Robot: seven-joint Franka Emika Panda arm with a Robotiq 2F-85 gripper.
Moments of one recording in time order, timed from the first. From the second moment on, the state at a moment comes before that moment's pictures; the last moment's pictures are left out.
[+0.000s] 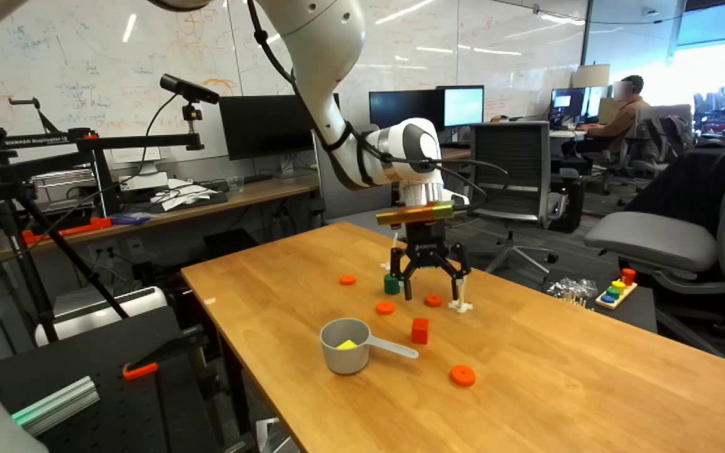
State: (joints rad) arm 0.21 0.87 -0.03 -1.60 -0.38 2.15 -0.10
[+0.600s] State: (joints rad) arm 0.24 0.99 -0.01 -1.50 -0.38 2.15 -0.11
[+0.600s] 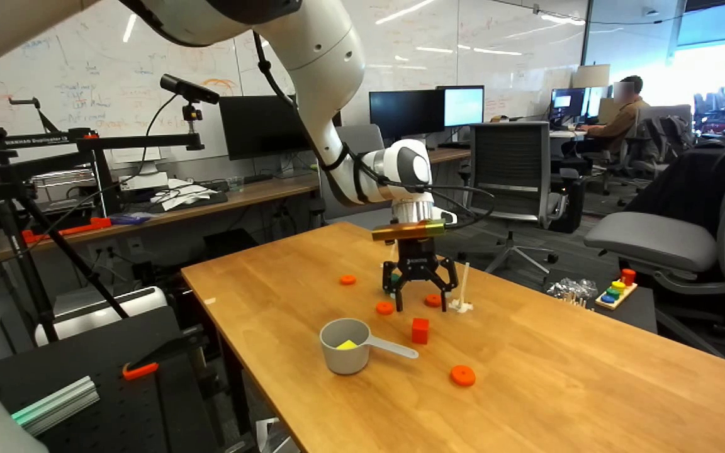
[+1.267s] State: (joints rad) arm 0.22 0.96 -0.01 -1.56 -0.38 2.14 -0.11
